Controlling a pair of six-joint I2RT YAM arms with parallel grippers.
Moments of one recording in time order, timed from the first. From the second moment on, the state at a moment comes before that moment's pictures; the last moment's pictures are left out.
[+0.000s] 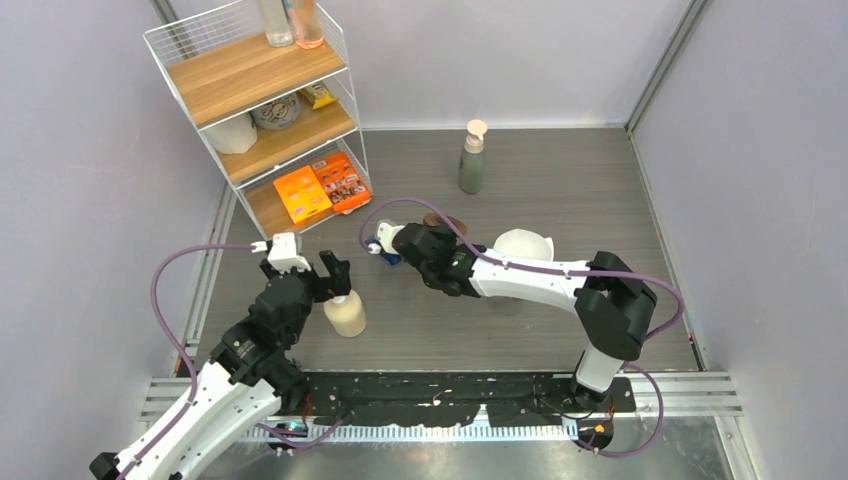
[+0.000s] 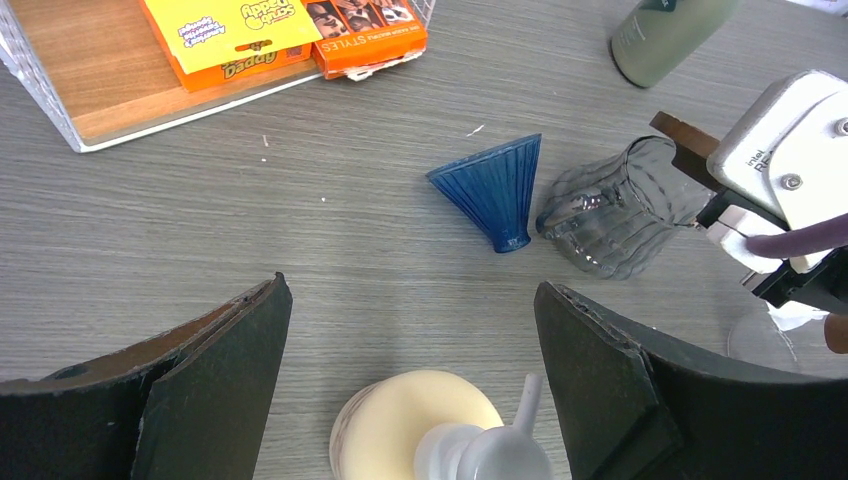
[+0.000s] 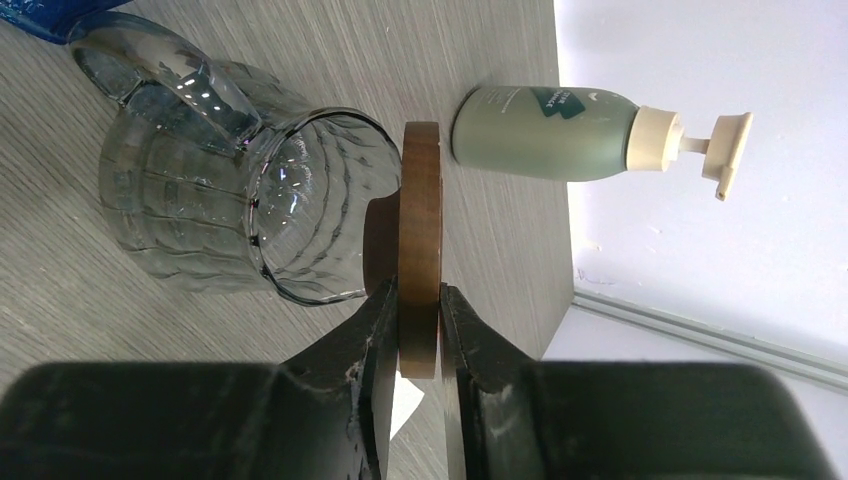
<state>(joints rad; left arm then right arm) -0.67 0.43 0.49 -0.39 -0.53 -0.47 1.04 1.71 1.18 -0.20 0.72 -0.65</state>
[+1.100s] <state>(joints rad) -0.67 0.43 0.49 -0.39 -0.52 -0.47 1.07 1.80 1.27 -0.26 0.69 -0.50</state>
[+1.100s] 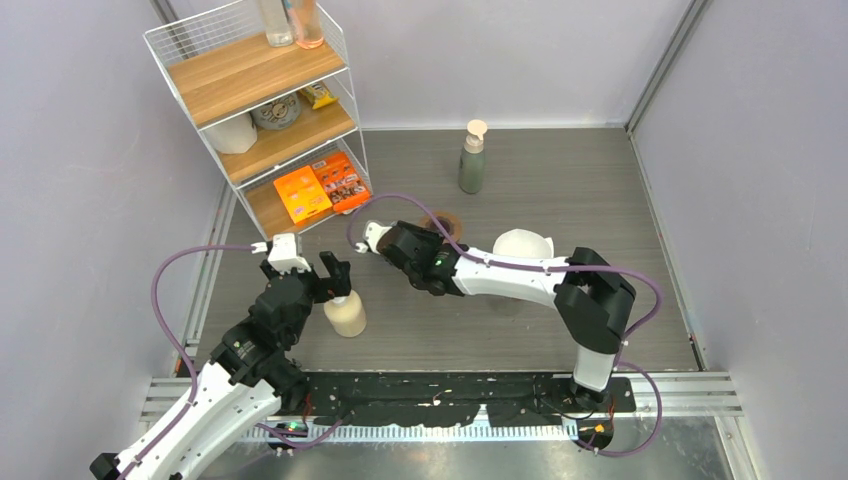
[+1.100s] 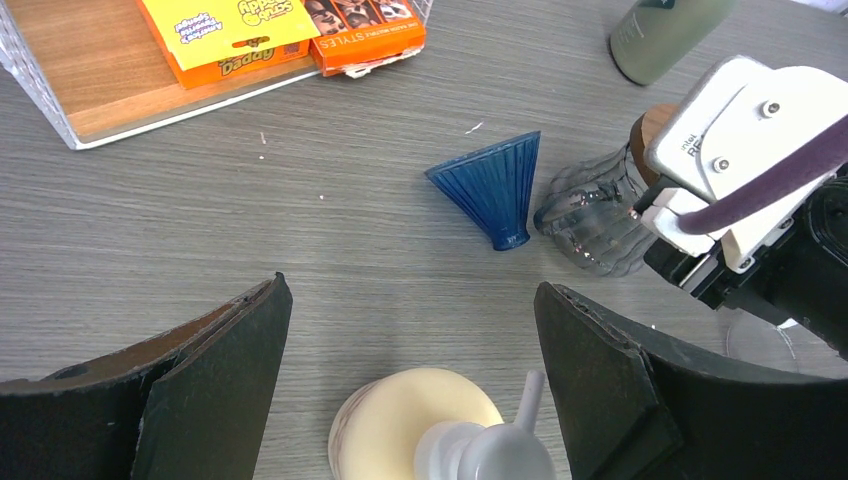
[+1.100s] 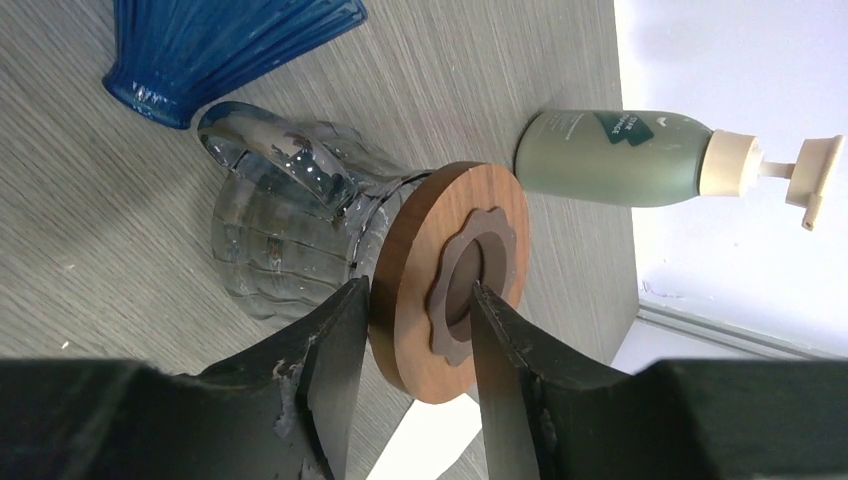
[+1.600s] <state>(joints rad) -0.67 0.42 0.49 -0.39 -0.52 -0.47 1.07 1.84 1.34 -0.26 0.65 -0.40</state>
